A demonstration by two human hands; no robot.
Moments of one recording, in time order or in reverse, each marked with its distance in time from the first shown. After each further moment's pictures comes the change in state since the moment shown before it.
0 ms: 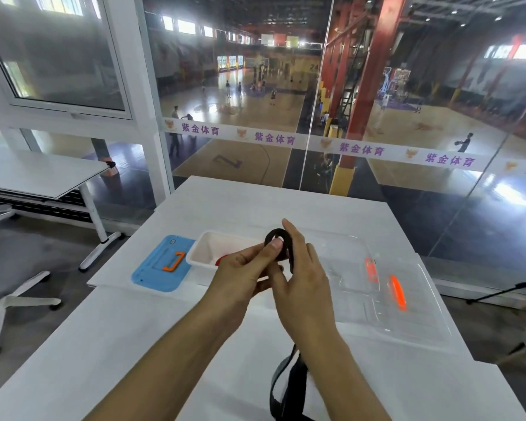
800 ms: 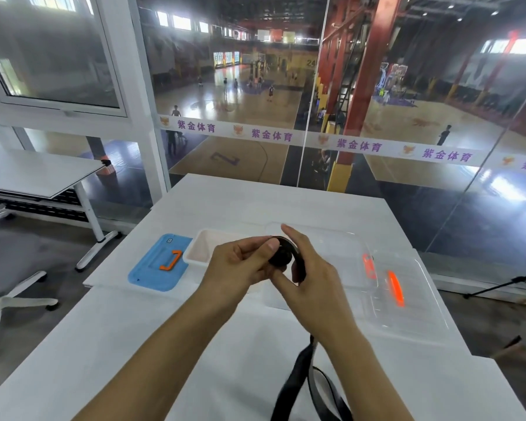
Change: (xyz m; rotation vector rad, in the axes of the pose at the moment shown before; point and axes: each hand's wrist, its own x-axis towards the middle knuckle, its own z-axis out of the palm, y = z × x) left_hand 0.011 0.001 -0.008 0.103 0.000 0.142; right_hand 0.006 0.032 -0.019 0.000 -0.069 -0.048
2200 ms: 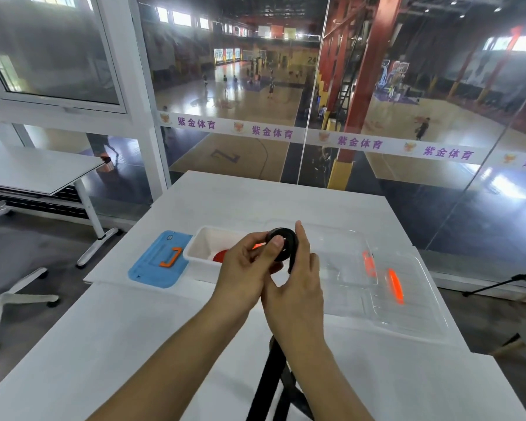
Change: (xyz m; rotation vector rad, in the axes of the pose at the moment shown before) left_hand -0.001 -0.014 0.020 -0.103 0.105 -0.011; right_hand -0.017 -0.021 0.041 0.078 0.181 0.204
